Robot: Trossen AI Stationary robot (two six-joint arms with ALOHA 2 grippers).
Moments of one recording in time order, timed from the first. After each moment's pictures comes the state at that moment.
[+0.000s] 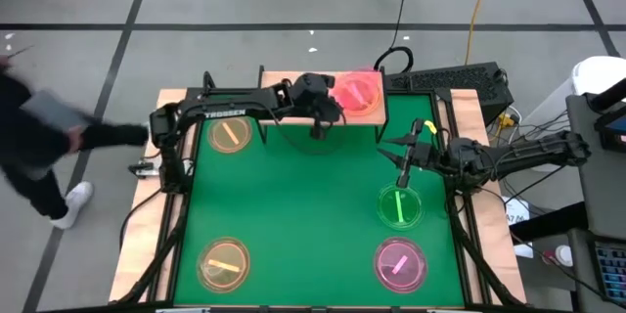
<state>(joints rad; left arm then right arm) 0.32 1.87 1.59 -0.30 -0.03 0.82 0.12 0.65 0.34 0.36 0.40 -0.30</state>
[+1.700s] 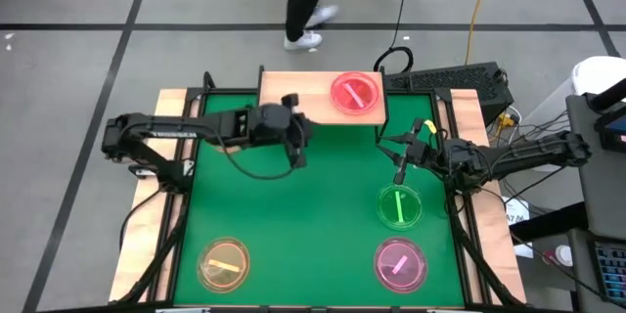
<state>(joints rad) 0.07 1.50 1.37 -0.35 -0.25 0.33 0.10 0.67 0.34 0.31 0.47 -0.27</state>
